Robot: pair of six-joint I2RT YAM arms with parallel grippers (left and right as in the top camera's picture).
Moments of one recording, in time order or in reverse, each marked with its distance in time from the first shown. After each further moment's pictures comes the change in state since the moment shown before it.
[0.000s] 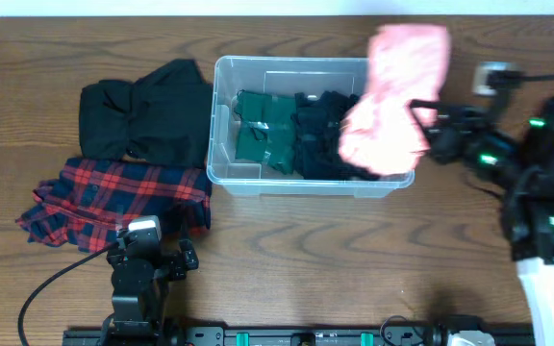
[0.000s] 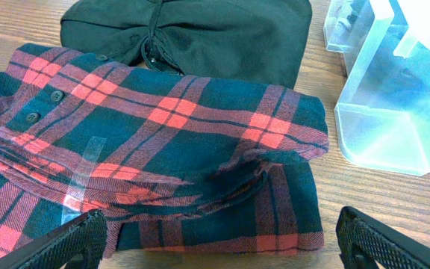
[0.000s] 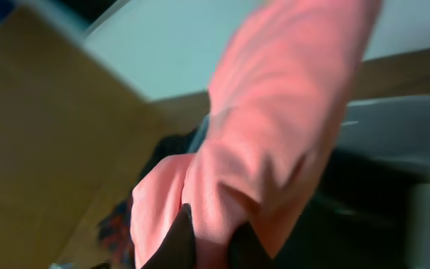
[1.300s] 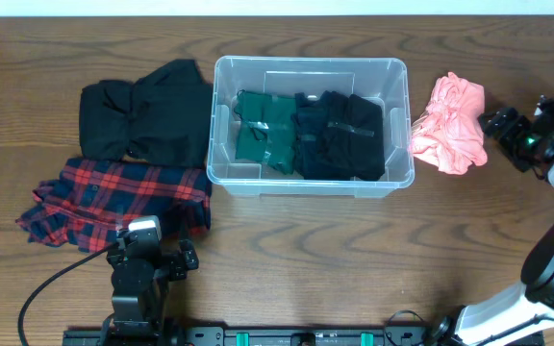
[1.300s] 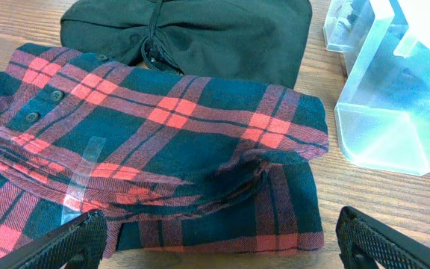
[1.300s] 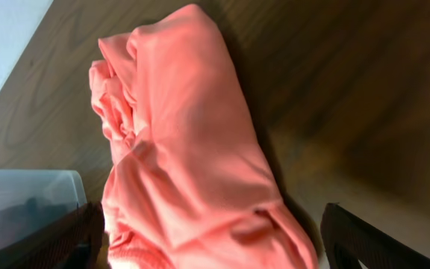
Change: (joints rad) left arm 0.000 0.000 0.000 0.000 0.000 0.000; right arm -0.546 0.794 -0.005 0.211 0.163 -0.167
